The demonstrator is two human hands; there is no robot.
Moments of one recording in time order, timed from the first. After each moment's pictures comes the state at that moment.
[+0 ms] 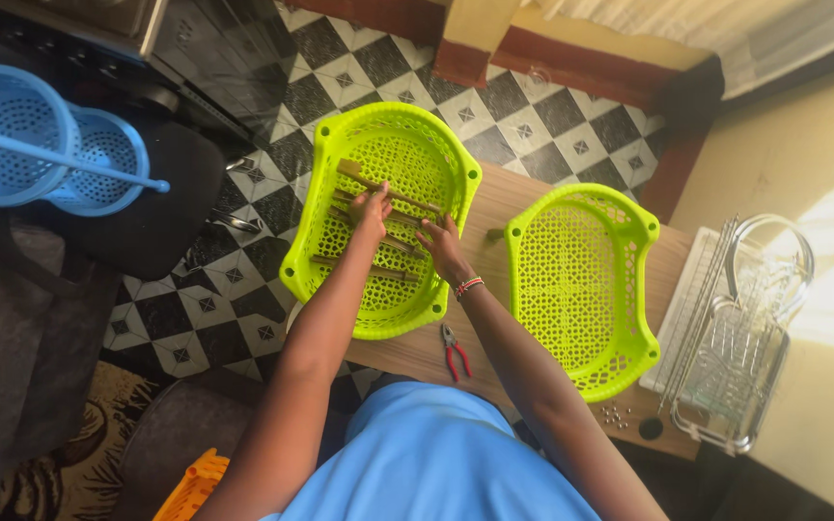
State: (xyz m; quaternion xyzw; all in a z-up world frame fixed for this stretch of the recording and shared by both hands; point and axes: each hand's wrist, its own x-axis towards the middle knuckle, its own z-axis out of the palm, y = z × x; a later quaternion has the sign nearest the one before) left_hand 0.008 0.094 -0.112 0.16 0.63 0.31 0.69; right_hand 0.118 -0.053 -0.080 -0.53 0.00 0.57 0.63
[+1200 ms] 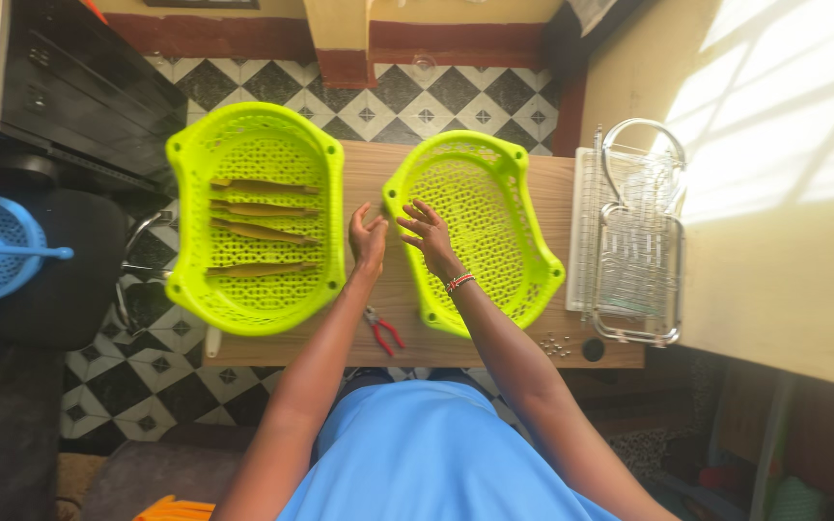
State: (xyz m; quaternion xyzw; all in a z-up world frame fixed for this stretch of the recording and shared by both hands) left_hand 0.128 -0.132 -0.059 0.47 0.48 0.29 0.68; right_hand 0.248 -0.230 -0.025 -0.56 -0.04 0.50 0.66
